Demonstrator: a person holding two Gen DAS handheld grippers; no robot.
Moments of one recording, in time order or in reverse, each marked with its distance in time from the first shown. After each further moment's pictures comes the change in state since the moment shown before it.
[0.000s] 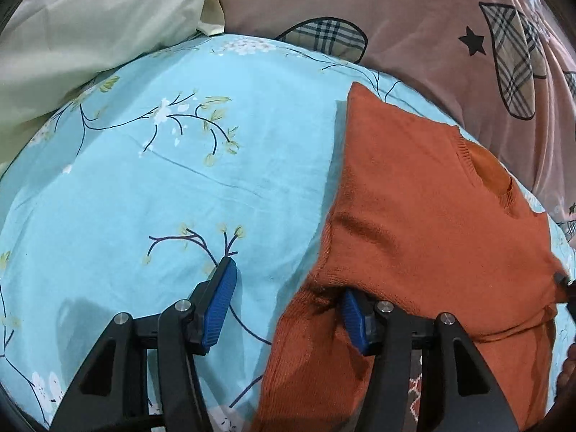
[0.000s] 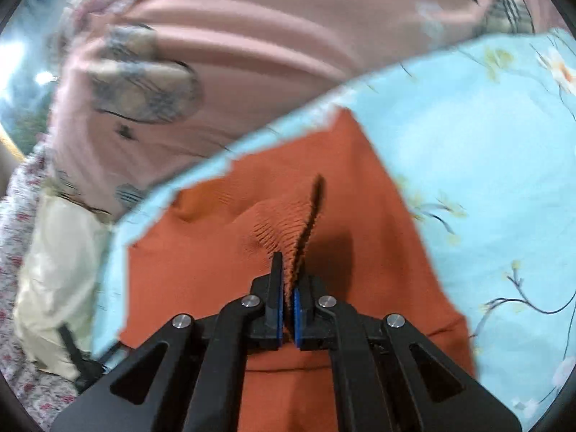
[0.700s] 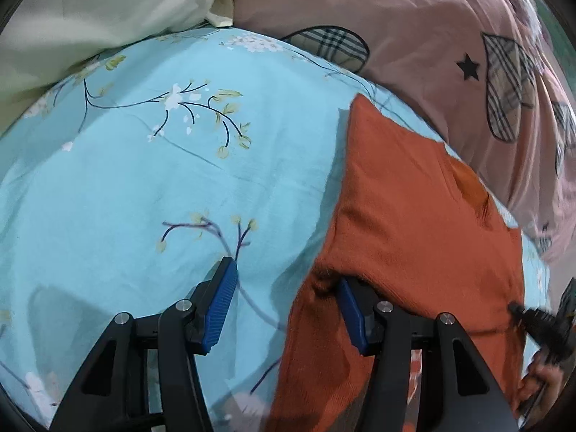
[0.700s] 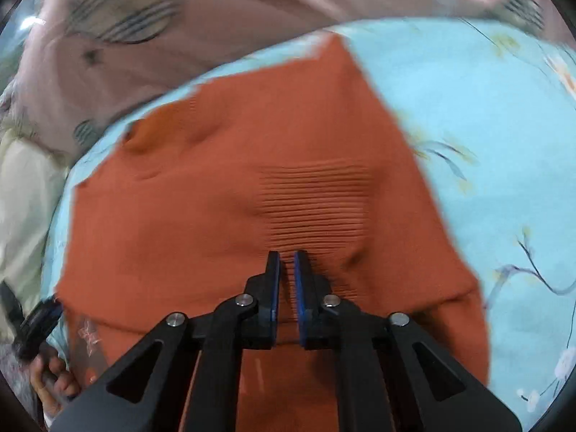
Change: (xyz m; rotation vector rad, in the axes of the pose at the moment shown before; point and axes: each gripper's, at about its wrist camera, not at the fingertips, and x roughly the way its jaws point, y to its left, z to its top) left arm -0.013 0.022 -0.003 -0.047 0.023 -0.120; right arm 0.013 -0.014 -0.029 -0.009 0.070 -0.101
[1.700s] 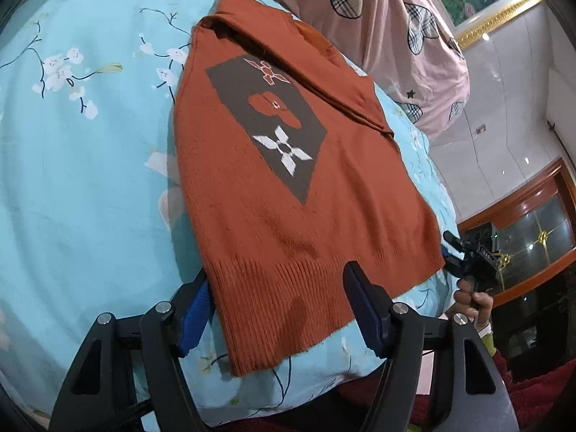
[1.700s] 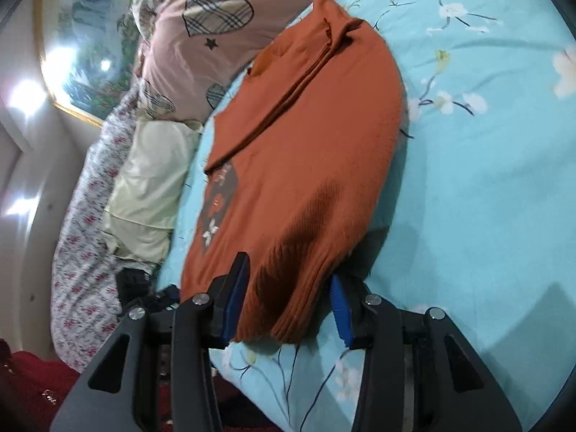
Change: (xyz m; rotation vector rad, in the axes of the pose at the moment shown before) left arm -0.152 0.029 -0.201 0.152 0.307 -0.486; right arm -0.159 -0.073 -0.211 0.068 0.091 0.526
